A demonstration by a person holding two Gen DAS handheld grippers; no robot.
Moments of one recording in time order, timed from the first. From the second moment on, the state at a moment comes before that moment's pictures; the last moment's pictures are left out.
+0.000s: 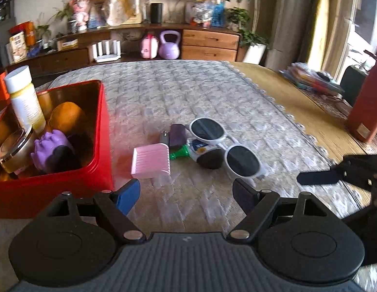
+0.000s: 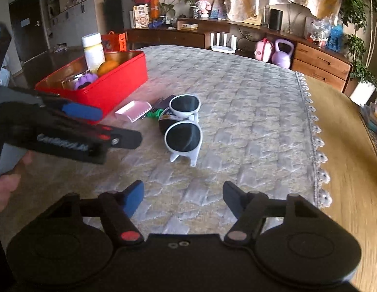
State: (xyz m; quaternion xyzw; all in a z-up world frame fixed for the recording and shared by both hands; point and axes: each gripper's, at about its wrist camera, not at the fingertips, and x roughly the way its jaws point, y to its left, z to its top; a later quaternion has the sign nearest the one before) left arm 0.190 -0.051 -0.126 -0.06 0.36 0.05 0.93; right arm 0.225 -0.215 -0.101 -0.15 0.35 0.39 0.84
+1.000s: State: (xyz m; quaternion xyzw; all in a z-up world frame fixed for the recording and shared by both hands) left arm 0.219 -0.018 -0.147 -0.06 0.35 0.10 0.93; right arm 0.253 -0.173 -0.110 -0.13 0.32 0.38 0.86
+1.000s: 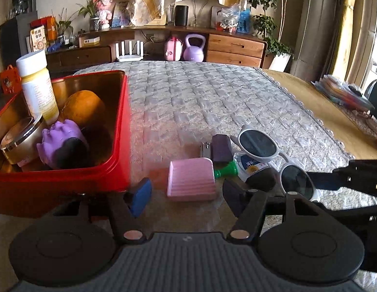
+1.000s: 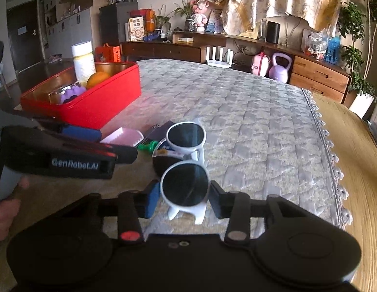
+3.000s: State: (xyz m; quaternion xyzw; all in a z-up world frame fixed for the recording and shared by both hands) left arm 0.130 0.080 -0.031 -0.06 0.31 0.09 0.94; right arm 0.165 -0.120 0.022 -0.06 0.25 0.38 0.89
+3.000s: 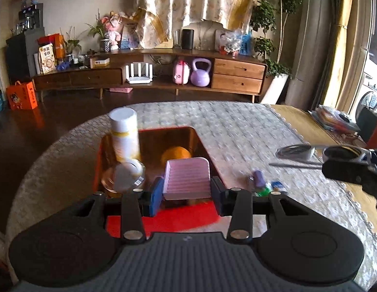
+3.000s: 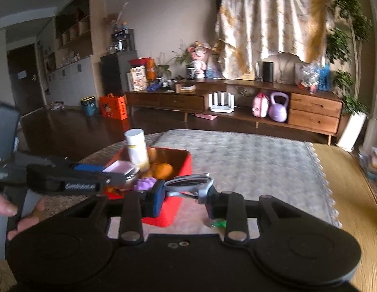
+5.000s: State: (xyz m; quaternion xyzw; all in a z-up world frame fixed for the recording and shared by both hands) left arm 0.211 0.138 -0.055 -0.02 0.37 0.07 0.93; right arm 0.179 -0.051 -0.011 -0.09 0.28 0.36 0.88
